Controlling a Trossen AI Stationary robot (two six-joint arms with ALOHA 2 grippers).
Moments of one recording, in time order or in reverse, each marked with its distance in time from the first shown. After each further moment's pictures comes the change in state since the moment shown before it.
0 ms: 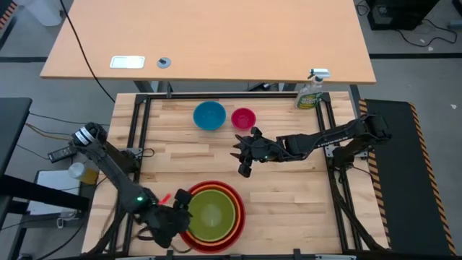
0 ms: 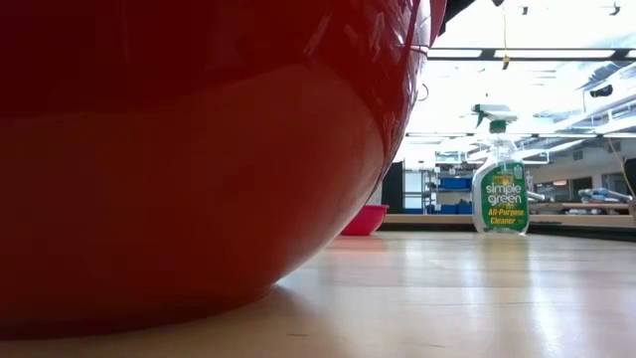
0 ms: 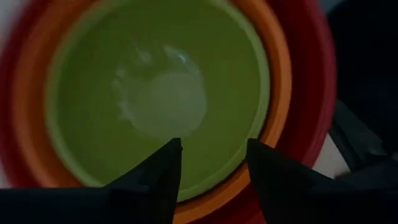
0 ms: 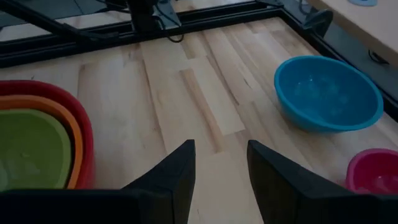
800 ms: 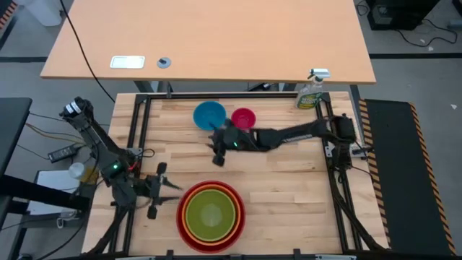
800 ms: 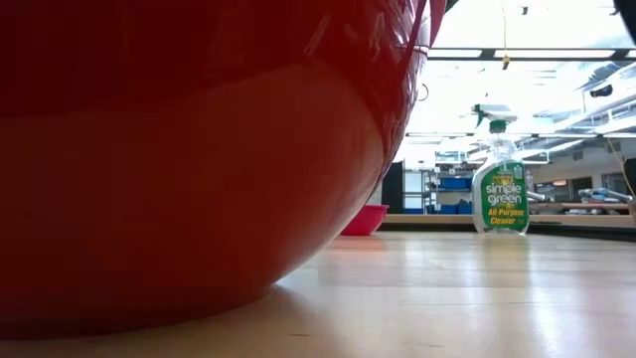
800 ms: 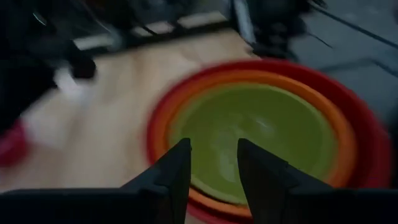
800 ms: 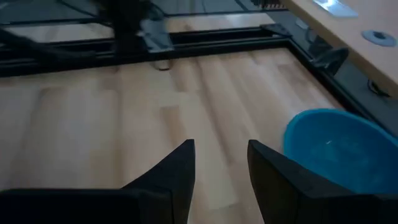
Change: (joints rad) left arm -0.090 -0.622 -0.631 0.576 -0.421 0.051; right arm -0.139 0.352 0.276 0.162 -0.106 -0.186
